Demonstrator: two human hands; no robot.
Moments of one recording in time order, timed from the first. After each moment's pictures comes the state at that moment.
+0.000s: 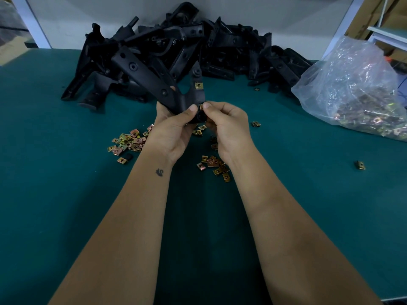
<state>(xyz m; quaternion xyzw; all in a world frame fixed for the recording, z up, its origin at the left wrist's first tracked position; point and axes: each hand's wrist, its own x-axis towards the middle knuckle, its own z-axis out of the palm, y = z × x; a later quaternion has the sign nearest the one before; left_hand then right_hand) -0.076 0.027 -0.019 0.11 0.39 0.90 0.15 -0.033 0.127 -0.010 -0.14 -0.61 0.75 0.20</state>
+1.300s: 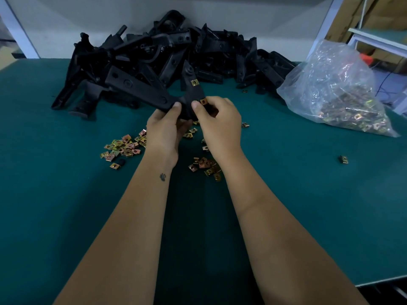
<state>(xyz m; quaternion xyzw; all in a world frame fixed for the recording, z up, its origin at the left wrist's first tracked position) -0.068 0.035 -0.012 -0.01 0.50 0.86 0.09 -0.024 0.124 -0.002 -0.14 -0.81 0.45 0.34</state>
